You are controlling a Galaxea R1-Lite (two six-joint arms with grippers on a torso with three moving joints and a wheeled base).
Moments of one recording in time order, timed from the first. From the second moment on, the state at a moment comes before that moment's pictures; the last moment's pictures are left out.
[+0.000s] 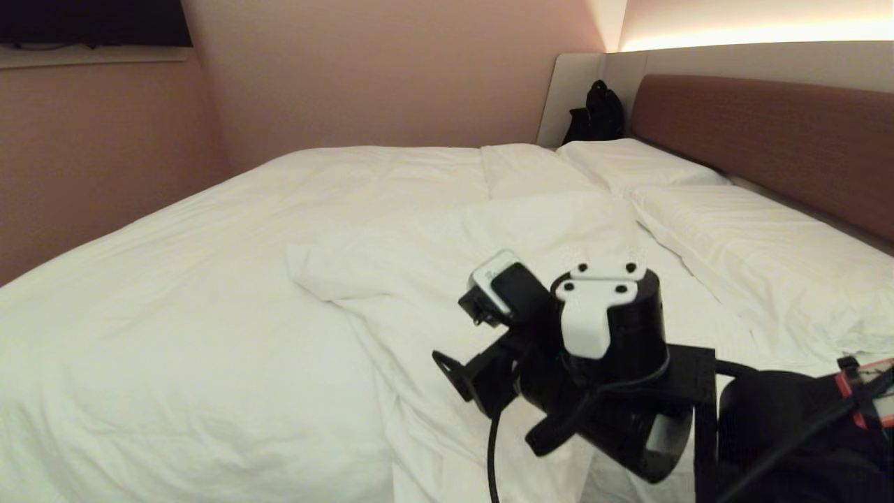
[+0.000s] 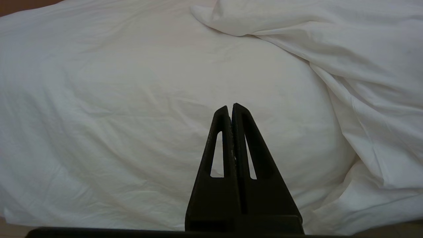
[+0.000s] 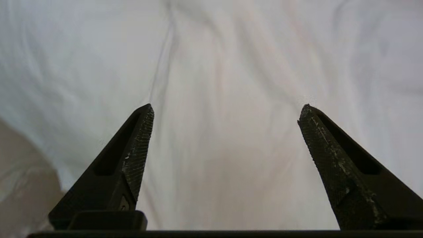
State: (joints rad) left arm 0.00 0.00 0.00 -0.01 0.00 -0.02; right arm 0.93 1.80 -0.97 -0.55 -0.35 -0.15
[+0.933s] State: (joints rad) left arm 0.00 0.00 0.00 -0.01 0.00 -0.02; right arm 0.86 2.21 -1.60 -0.53 -0.35 -0.23
